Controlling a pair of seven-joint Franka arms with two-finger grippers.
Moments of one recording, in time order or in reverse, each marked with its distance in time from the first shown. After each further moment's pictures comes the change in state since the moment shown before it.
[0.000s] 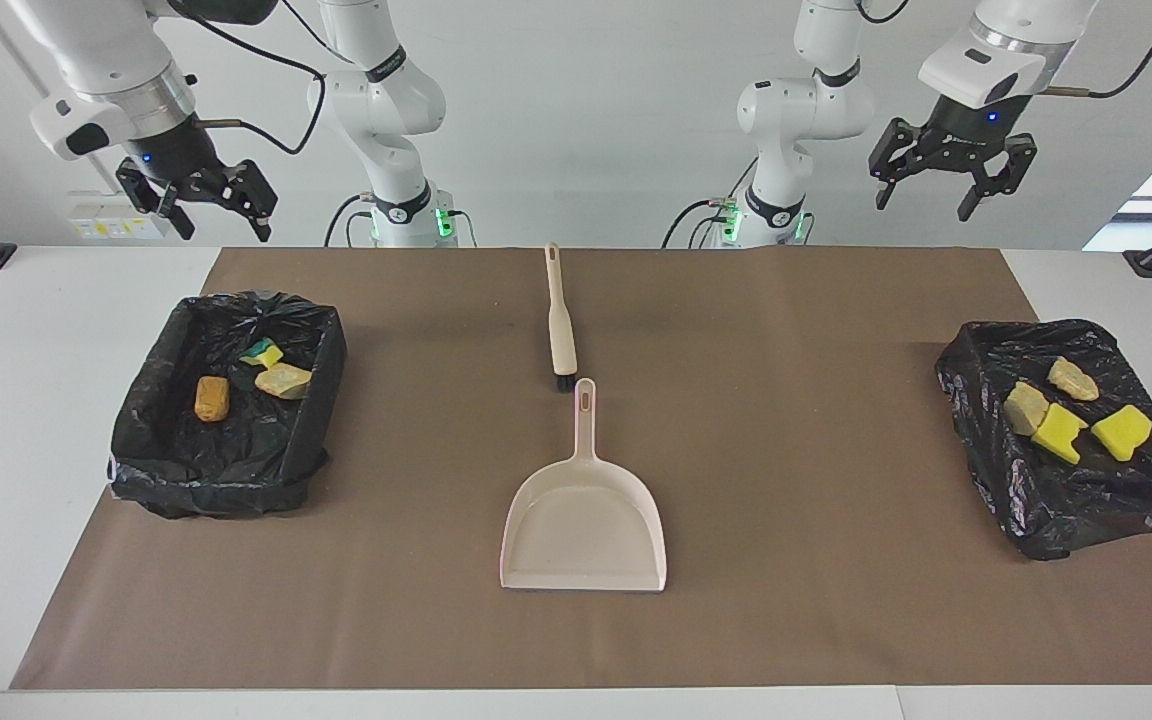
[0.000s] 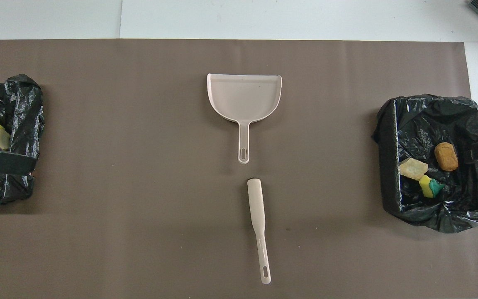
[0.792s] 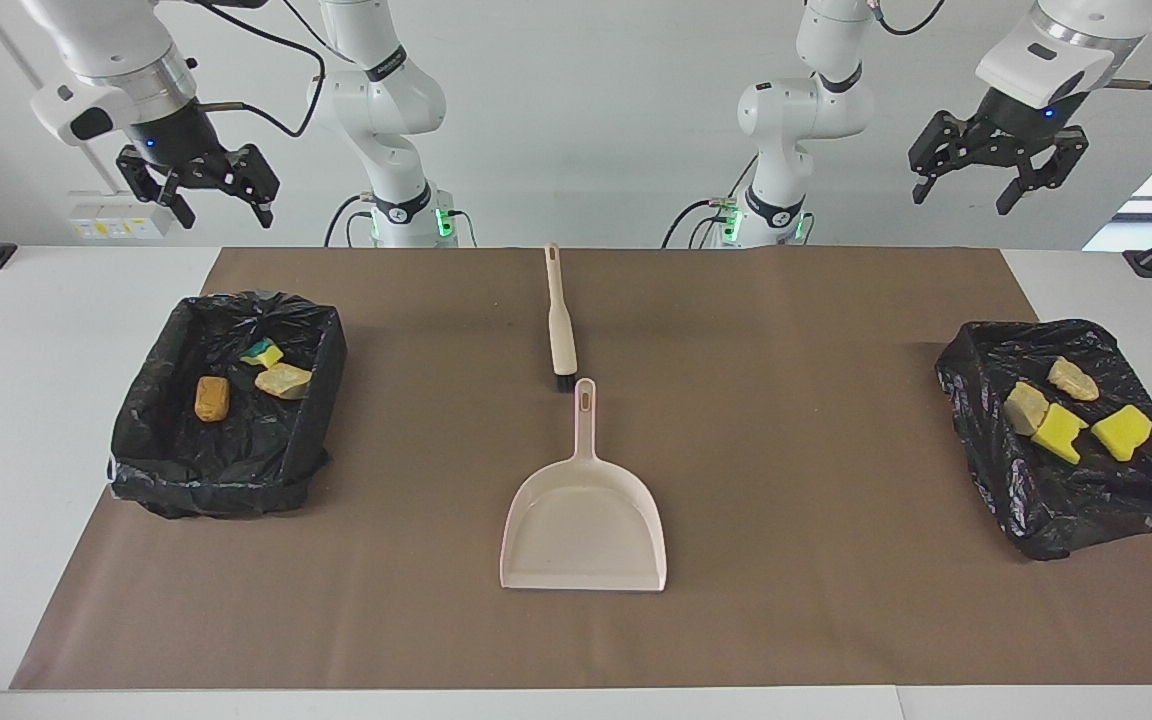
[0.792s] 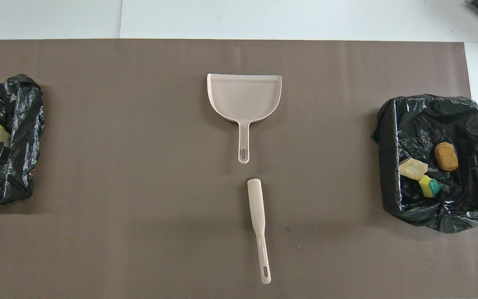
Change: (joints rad) left arm 0.047 0.118 -0.001 0.195 -0.002 -0.133 0.011; right arm 0.016 -0.013 -0.009 0.004 -0.001 -0.005 -0.042
